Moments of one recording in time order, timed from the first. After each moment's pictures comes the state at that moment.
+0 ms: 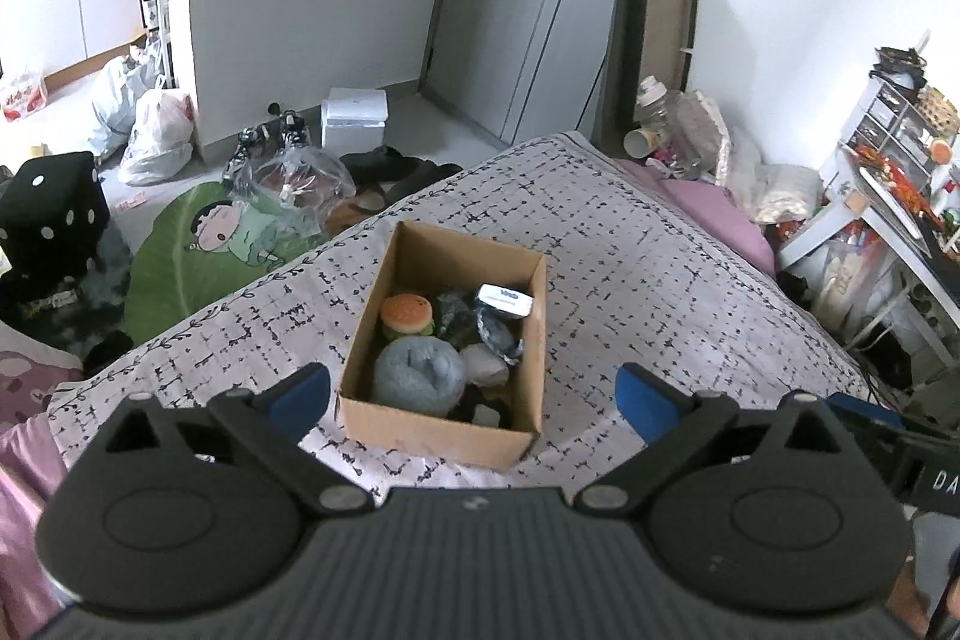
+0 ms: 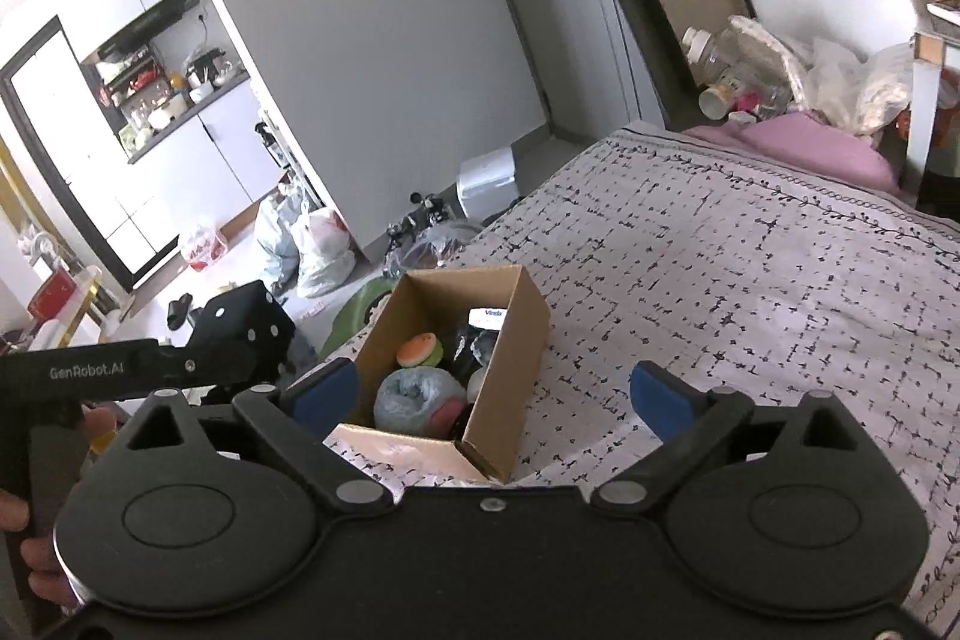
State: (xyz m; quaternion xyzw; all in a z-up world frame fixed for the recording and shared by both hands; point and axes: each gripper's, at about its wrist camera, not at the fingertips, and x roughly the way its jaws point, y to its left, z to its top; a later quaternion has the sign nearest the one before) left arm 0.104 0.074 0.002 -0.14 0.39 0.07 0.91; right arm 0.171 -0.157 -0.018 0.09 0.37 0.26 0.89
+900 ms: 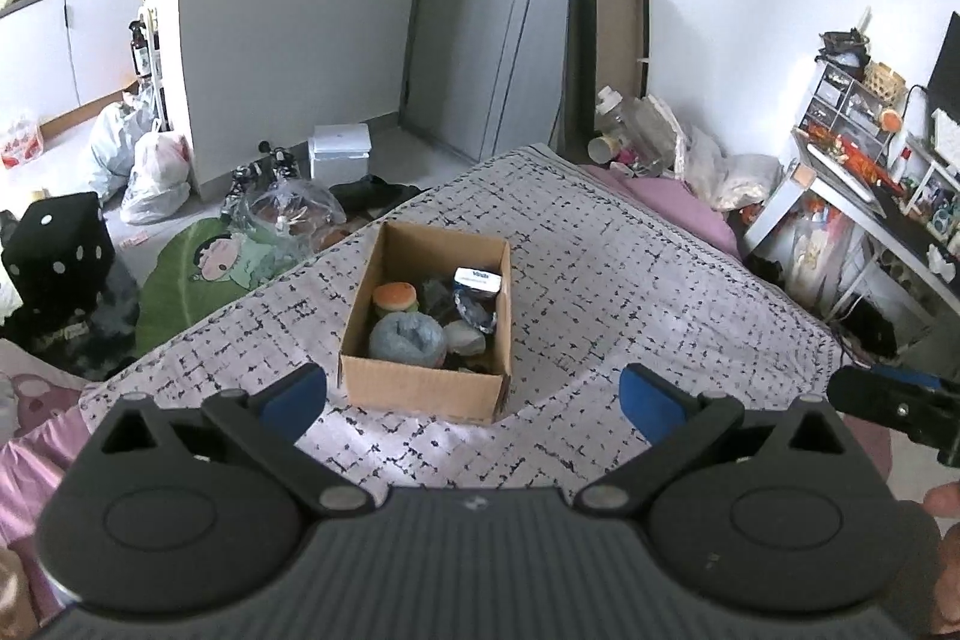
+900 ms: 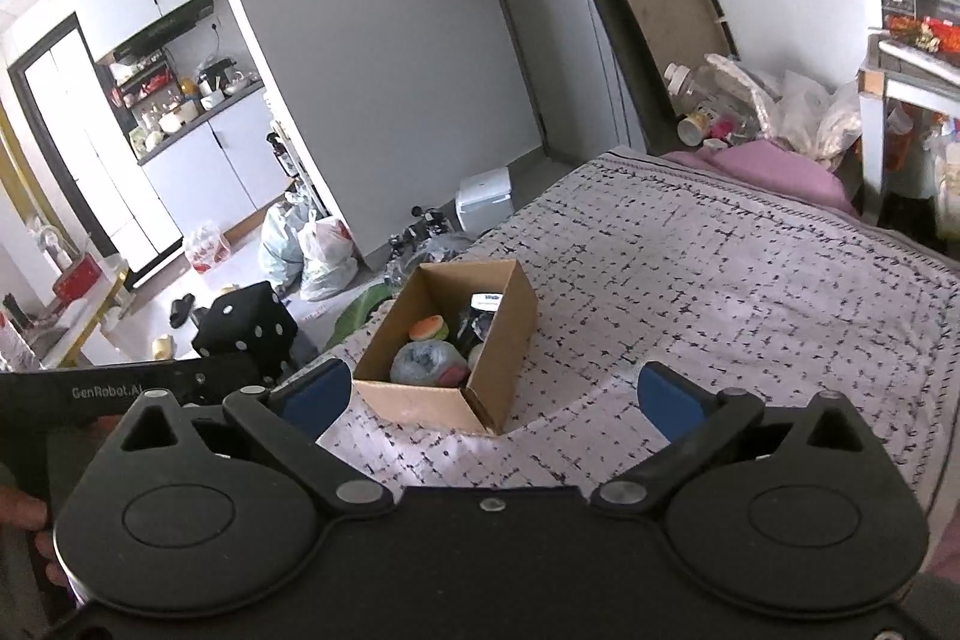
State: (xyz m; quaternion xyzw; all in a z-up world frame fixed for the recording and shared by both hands) left arm 0.022 0.042 0.025 -0.11 0.36 0.05 0.93; right arm 0.092 -0.194 0.022 0.07 0.35 0.25 0.90
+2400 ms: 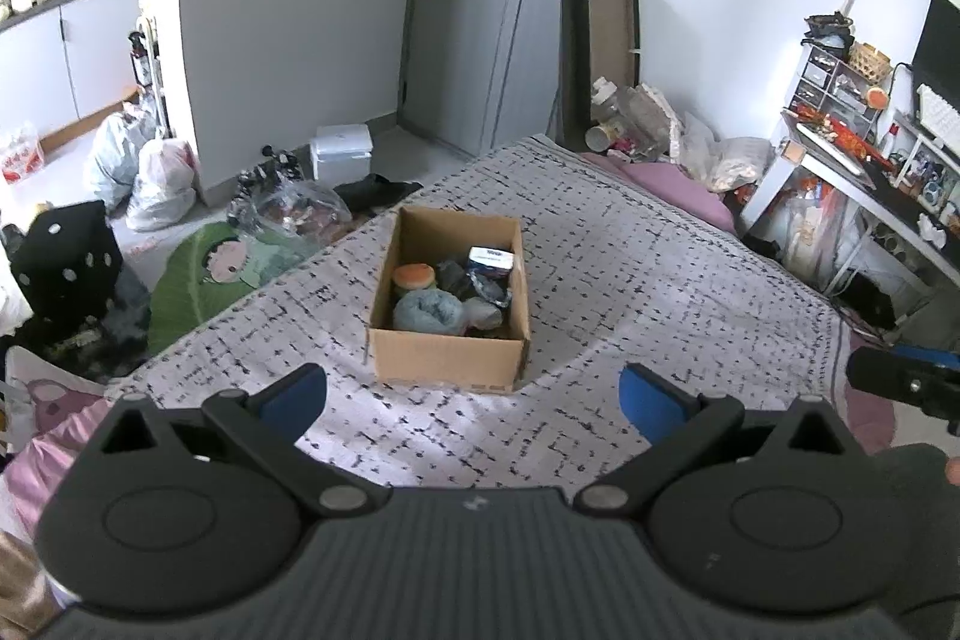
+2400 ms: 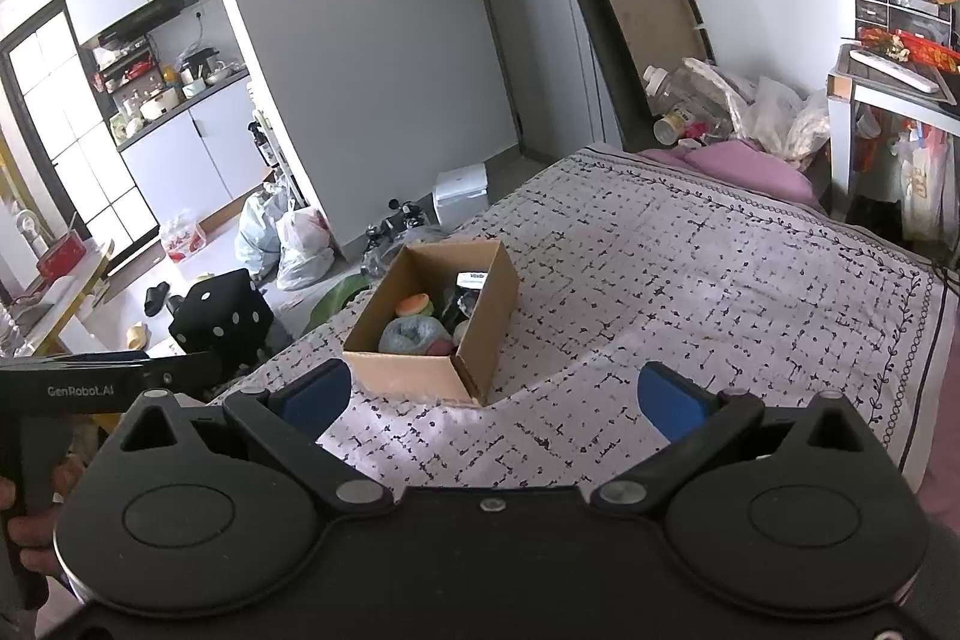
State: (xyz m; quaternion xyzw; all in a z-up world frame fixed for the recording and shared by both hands) left arm -0.014 0.053 0.024 -0.09 0.36 0.04 0.93; right arm 0.057 -0.190 0.022 0.05 0.35 0.22 0.91
